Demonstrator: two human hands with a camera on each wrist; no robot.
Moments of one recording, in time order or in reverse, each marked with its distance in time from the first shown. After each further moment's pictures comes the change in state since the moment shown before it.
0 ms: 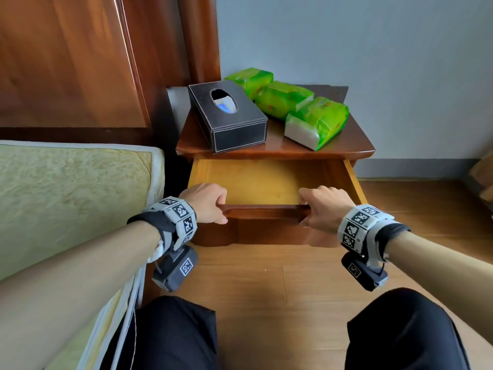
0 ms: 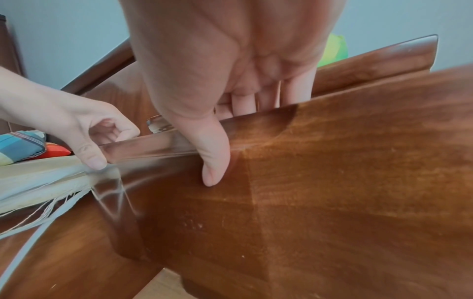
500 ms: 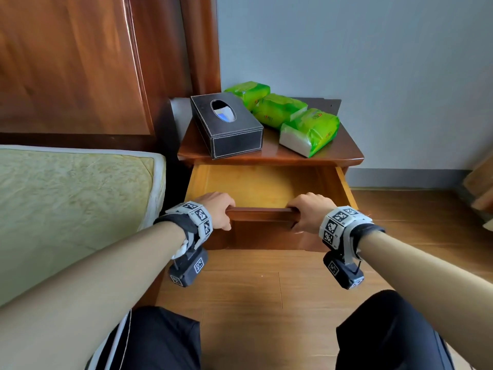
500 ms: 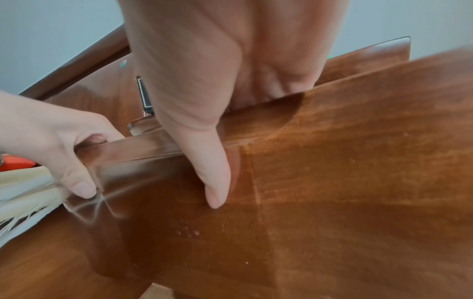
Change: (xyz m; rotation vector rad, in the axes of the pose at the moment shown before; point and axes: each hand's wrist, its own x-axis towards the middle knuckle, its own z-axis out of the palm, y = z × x) left_hand 0.001 0.026 0.007 0.015 -0.116 0.030; right_hand 0.003 -0.007 0.002 0.104 -0.078 -0.004
